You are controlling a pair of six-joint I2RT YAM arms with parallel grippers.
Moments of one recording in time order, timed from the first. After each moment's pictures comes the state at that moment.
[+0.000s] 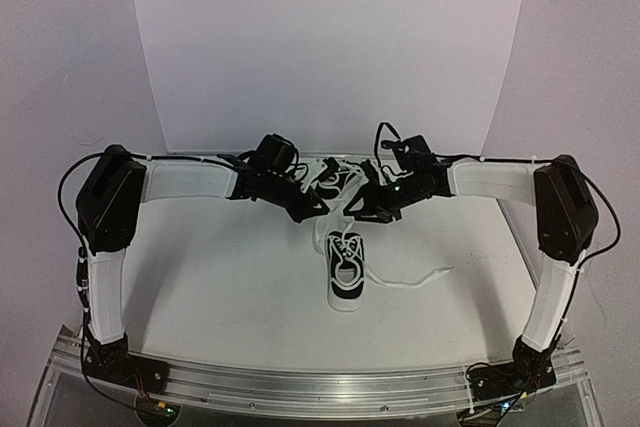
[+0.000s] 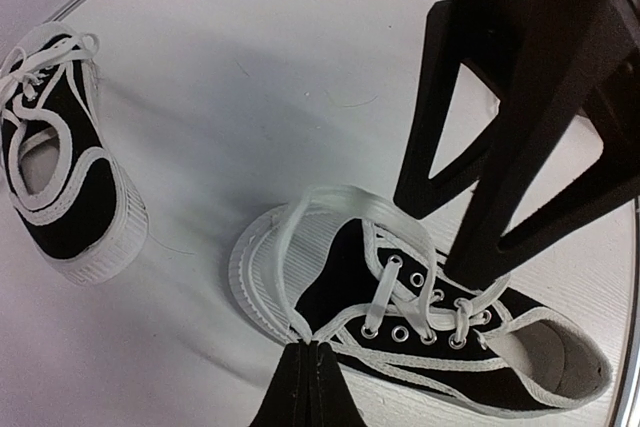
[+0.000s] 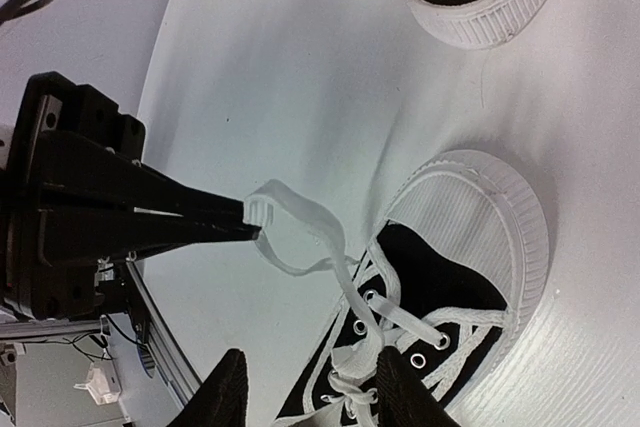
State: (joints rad) left arm -0.74 2.04 1.53 -0.20 0.41 0.16; right arm 0.54 1.91 1.37 -0.32 -0.61 0.48
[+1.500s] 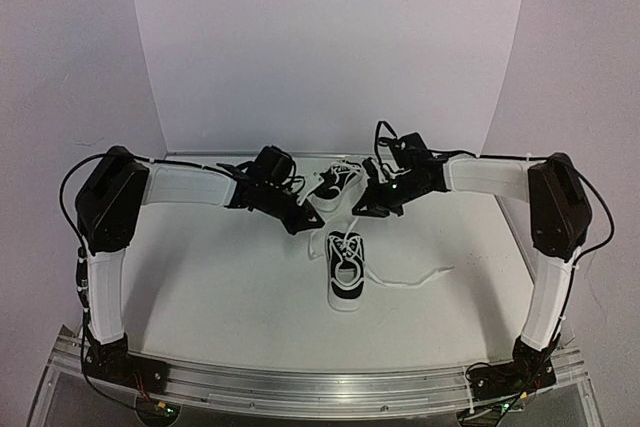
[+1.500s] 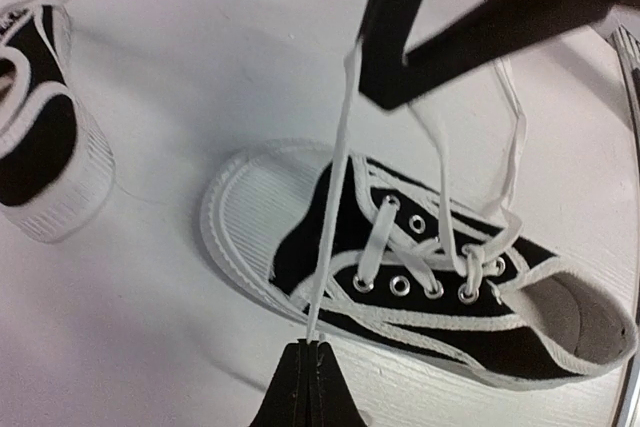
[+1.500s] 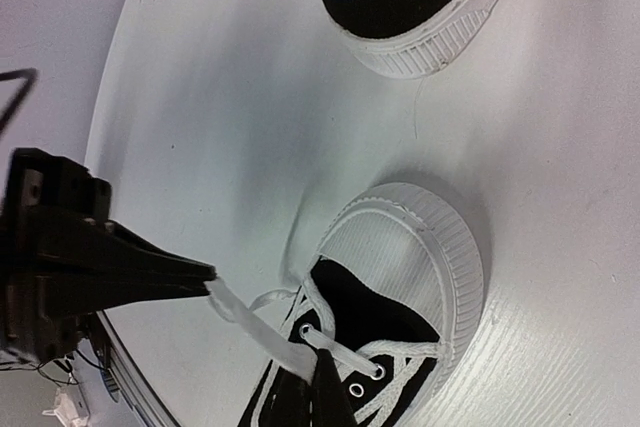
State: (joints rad) left arm -0.74 2.03 1.45 -0.19 0.43 0.18; right arm 0.53 1.95 1.44 -0.38 -0.50 0.44
